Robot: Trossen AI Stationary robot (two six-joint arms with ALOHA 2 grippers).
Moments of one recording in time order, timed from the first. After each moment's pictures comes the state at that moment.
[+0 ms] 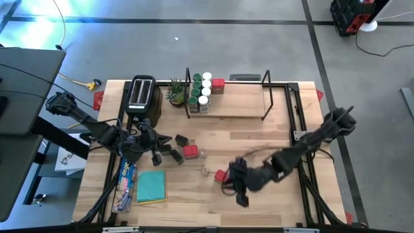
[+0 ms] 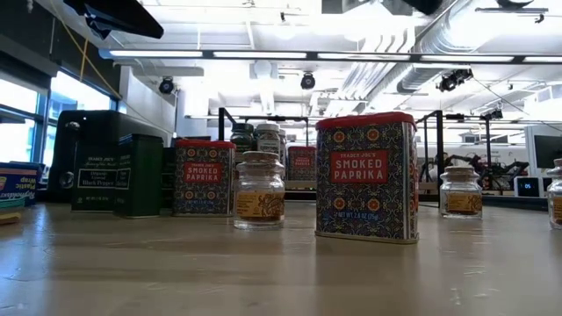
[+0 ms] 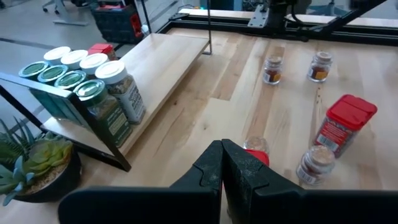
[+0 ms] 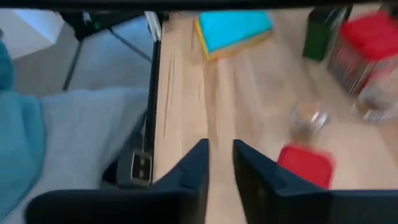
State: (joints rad) left arm -0.56 0.95 0.75 -0.47 -0.86 -0.47; right arm 0.57 1.58 1.20 -0.29 0.26 0.63
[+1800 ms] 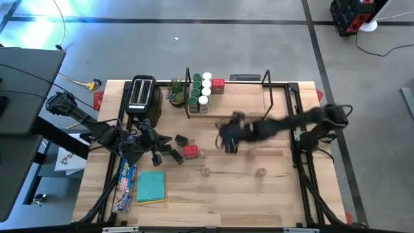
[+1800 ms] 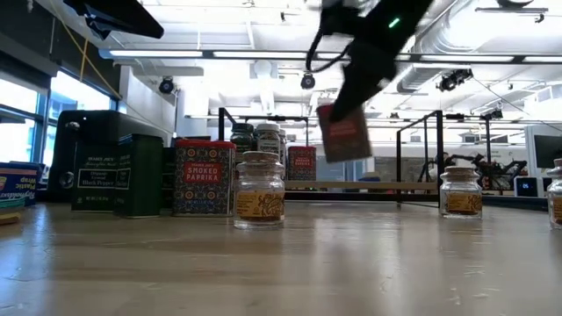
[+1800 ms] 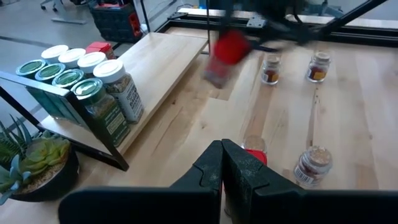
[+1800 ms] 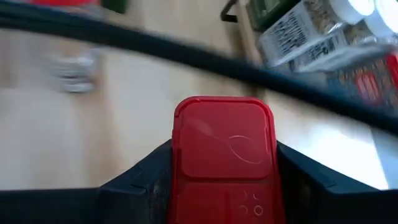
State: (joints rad) left arm -0.56 0.95 0.75 -0.47 -0.86 -0.48; right arm 0.12 1.64 1.20 -0.62 0.50 0.08
